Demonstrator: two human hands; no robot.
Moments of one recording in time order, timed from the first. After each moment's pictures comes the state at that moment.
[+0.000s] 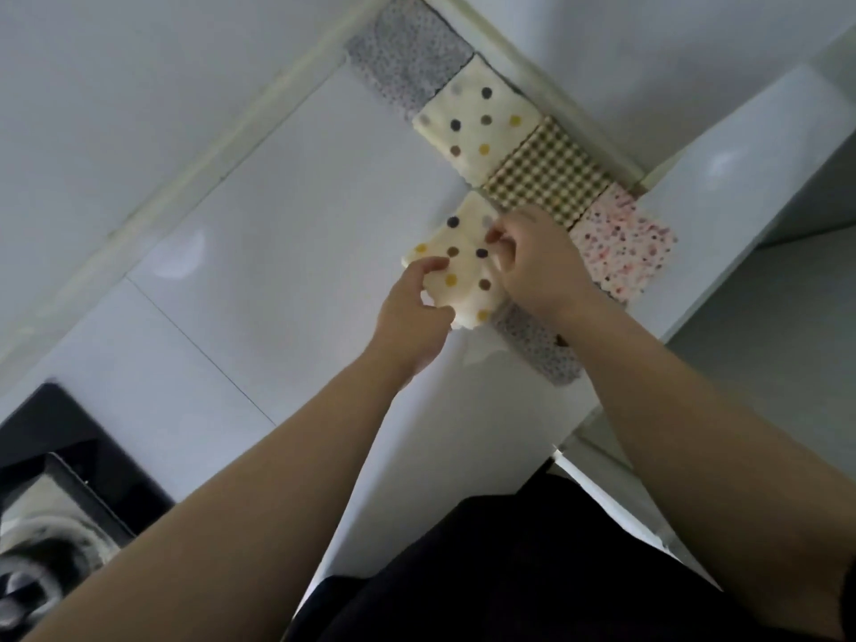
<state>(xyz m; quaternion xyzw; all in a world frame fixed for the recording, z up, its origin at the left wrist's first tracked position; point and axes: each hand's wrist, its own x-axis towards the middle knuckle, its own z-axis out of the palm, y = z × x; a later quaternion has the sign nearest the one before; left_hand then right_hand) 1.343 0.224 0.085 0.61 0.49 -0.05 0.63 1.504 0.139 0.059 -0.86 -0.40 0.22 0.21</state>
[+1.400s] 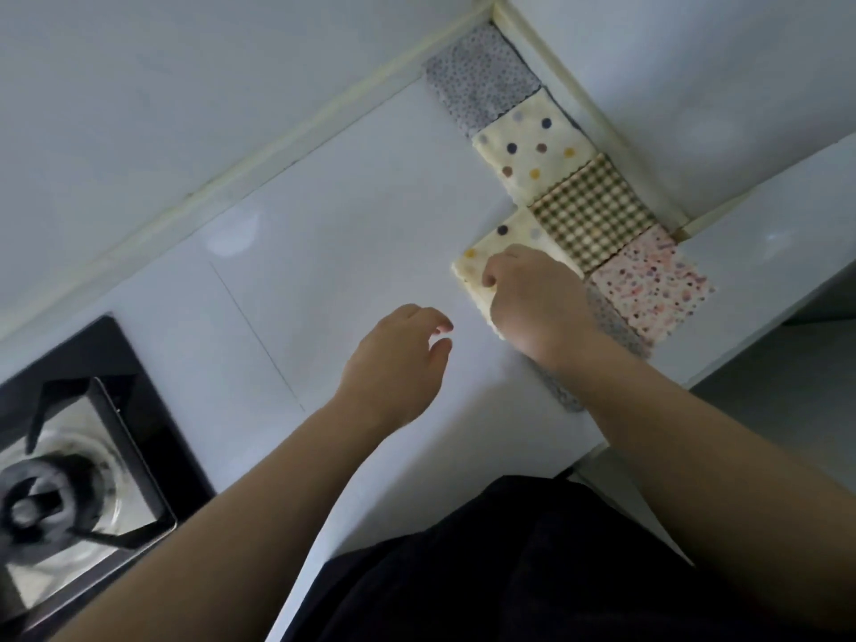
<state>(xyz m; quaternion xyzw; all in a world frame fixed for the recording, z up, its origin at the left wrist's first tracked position) 1.283 0.208 0.117 0.83 0.42 -0.09 0.36 1.465 0.156 0.095 -0.82 -0.53 0.20 0.03</state>
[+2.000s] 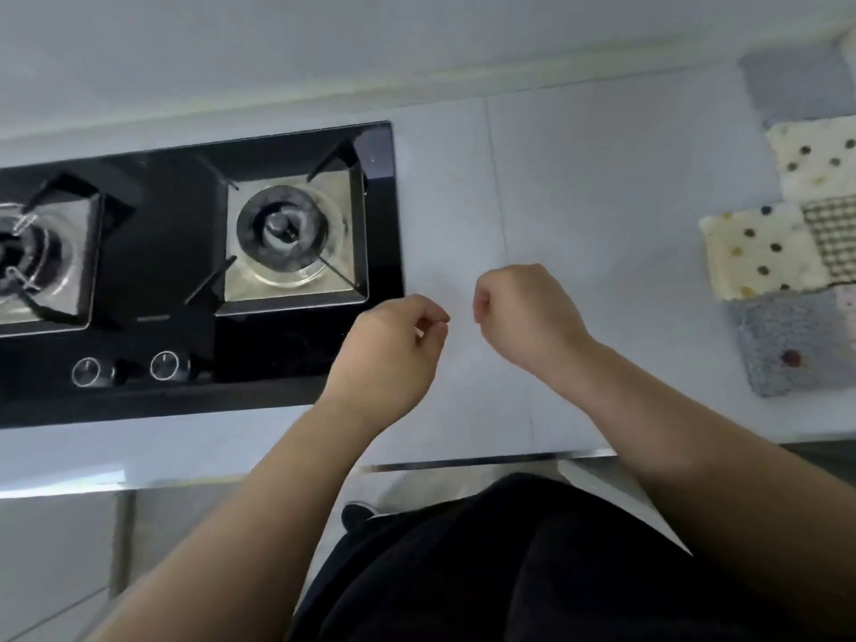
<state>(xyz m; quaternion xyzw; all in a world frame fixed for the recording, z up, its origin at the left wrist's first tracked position) 0.999 0.086 0.160 0.63 0.66 0.12 0.39 1.170 0.117 0.134 -0.66 -0.71 0.26 0.05</state>
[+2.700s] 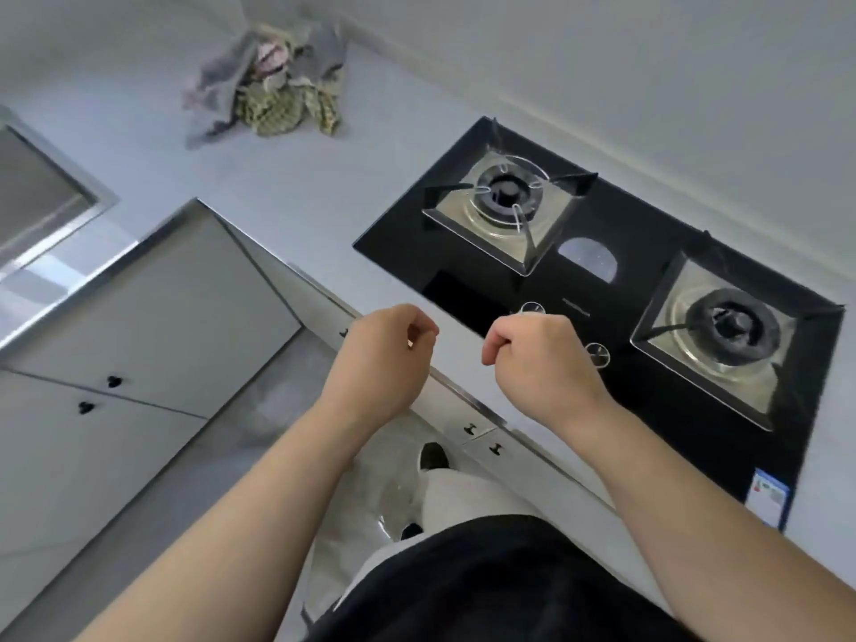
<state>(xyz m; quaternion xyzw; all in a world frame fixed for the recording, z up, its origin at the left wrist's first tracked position) 0.514 -0.111 0.192 0.39 0.83 0.29 0.26 0.665 -0.005 0.202 -0.40 -0.85 0.32 0.06</state>
